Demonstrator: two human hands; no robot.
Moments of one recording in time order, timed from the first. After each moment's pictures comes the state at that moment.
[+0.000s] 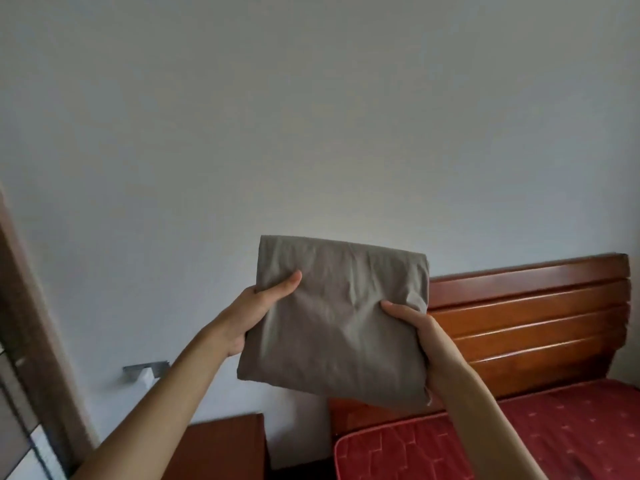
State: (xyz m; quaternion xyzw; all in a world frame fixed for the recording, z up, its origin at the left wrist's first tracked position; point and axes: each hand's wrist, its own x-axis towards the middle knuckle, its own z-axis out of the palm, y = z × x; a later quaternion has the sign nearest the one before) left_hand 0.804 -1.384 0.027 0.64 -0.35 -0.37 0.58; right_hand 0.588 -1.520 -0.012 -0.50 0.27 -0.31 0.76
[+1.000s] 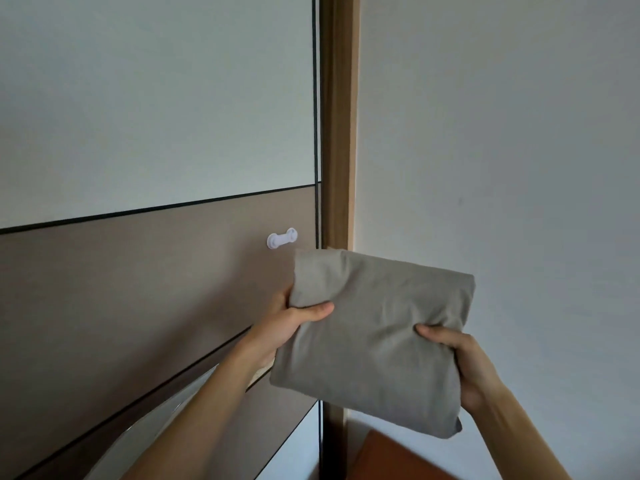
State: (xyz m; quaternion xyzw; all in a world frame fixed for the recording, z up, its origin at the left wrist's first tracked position) left_hand 1.172 -1.006 -0.015 0.69 -0.13 -0.04 0.71; right_hand 1.110 -1.266 -0.042 -0.52 0.02 0.05 0.85
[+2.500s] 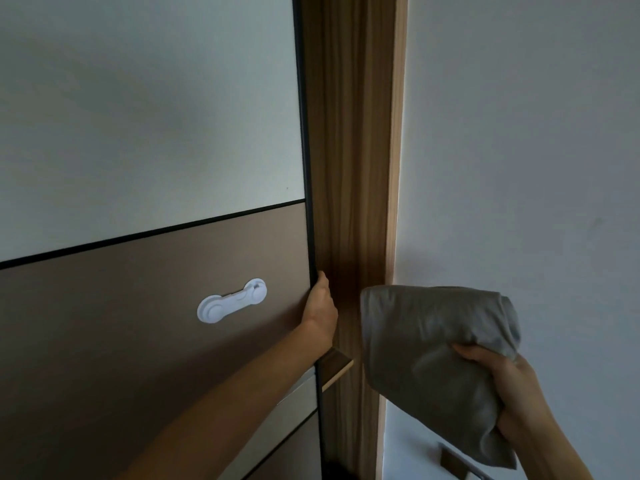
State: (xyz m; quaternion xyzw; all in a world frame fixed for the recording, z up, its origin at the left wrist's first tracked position) left_hand 1.493 -1.080 -0.046 0.80 -0.12 0.04 -0.59; right_hand 1.385 -1.316 -0.070 -0.58 0.14 -0.11 0.79
